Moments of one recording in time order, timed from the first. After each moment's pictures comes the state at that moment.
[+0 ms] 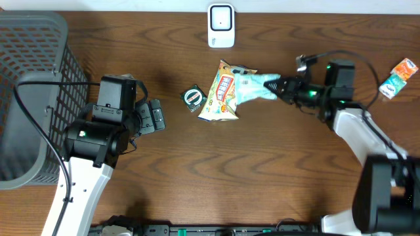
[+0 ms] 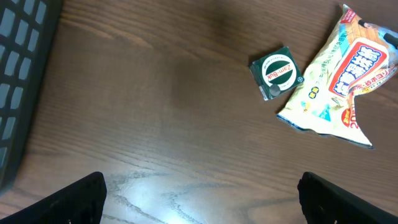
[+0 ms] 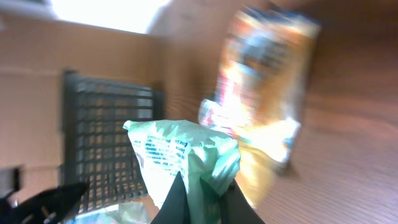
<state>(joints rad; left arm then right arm) -0.21 1.16 1.18 -1.05 -0.08 -0.41 -0.03 1.65 0.94 0.04 -1.02 0.65</state>
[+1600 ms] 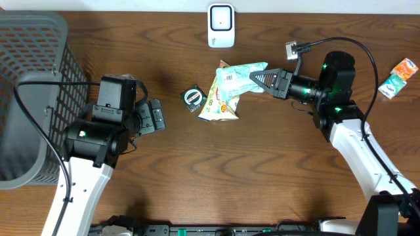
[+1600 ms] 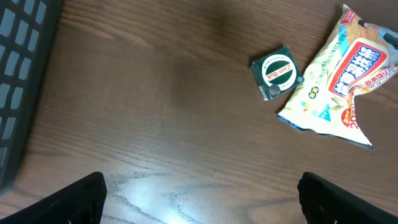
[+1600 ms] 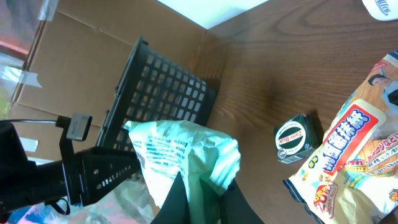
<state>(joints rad) -0.21 1.16 1.18 -1.05 -0.08 -0.41 0.10 1.49 0.94 0.18 -1.04 0.70</state>
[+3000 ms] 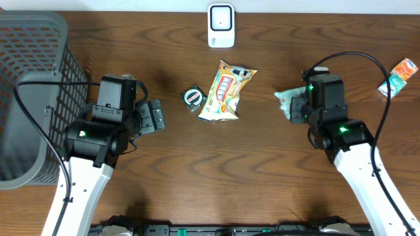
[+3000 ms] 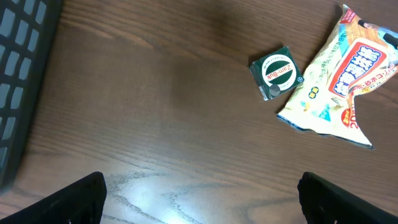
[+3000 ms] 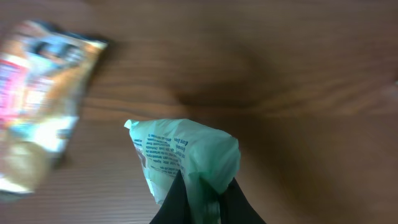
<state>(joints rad) -0.21 1.16 1.18 -1.05 -0.08 -0.41 0.22 1.26 0.94 -0.54 0.21 0.13</state>
